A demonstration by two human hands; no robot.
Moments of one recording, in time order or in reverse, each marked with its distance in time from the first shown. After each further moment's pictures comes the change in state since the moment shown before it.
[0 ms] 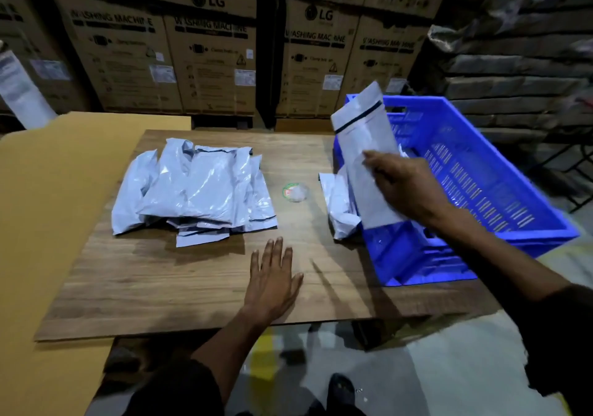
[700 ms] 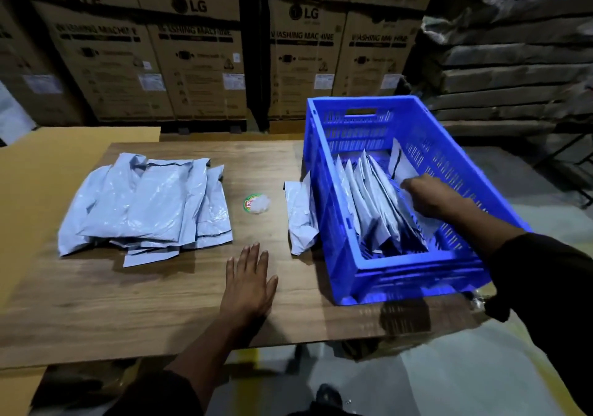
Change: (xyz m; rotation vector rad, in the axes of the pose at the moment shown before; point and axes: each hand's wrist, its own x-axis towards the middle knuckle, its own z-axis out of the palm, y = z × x) left_hand 0.047 0.049 0.025 0.042 0.056 -0.087; right_hand -0.046 0.219 -0.023 -0.502 -0.745 0.379
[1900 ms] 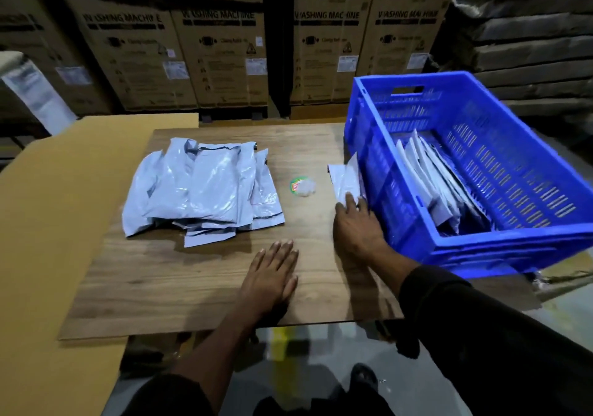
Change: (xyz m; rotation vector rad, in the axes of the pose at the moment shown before) left_hand -0.039 -0.086 -0.019 0.027 -0.026 0.250; right_hand -0.006 -0.278 0.073 0.077 0.078 0.013
